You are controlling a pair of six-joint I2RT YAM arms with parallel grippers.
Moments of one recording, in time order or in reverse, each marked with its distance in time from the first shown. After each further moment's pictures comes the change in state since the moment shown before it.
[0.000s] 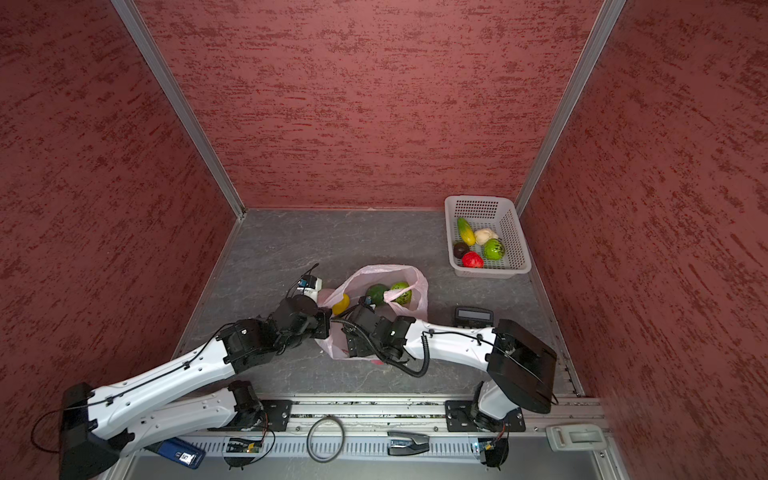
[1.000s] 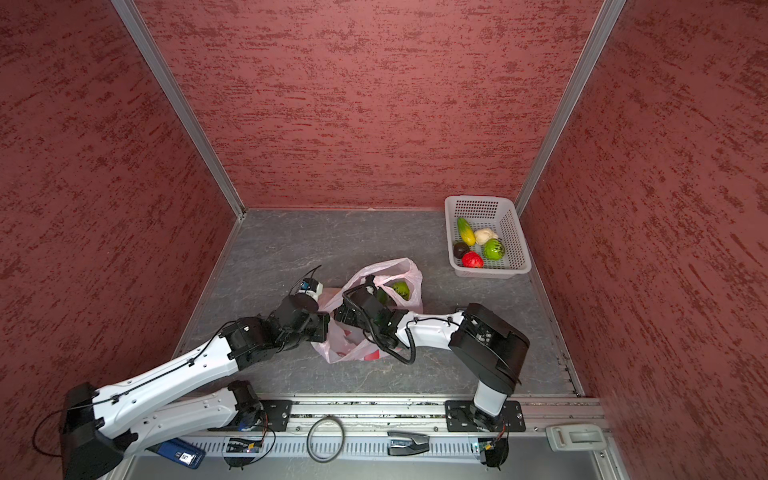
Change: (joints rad) left arm 0.052 0.025 -0.011 -0.053 0.100 0.023; right arm -0.125 0.184 -0.031 0.626 0.021 0.337
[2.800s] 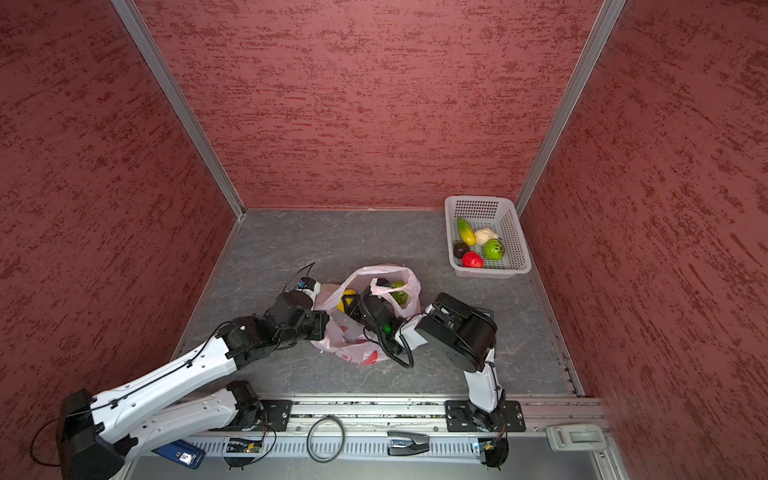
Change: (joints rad) left arm 0.063 -0.025 -0.022 0.021 0.084 0.014; right arm -0.059 0.201 -0.134 0.559 0.064 0.142
